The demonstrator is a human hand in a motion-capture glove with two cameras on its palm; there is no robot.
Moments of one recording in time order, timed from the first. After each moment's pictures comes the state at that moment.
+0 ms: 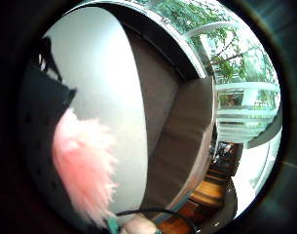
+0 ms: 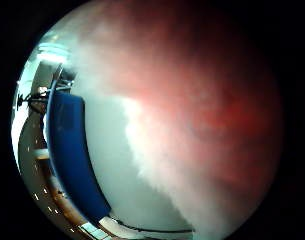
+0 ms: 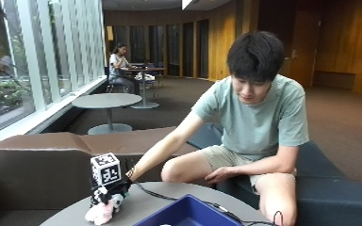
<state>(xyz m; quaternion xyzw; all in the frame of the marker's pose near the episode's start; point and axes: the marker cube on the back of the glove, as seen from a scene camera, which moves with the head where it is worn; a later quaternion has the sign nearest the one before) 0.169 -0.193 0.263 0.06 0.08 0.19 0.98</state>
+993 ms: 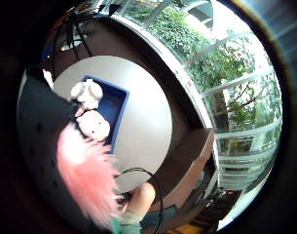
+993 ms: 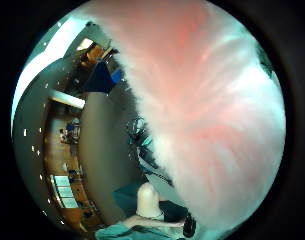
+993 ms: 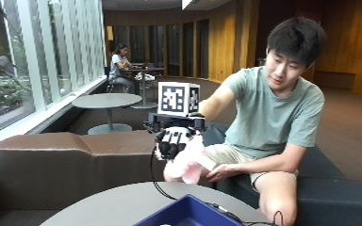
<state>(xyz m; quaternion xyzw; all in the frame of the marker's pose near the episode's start) -0.221 -0.168 -0.006 0.16 0.04 -0.07 0.98</state>
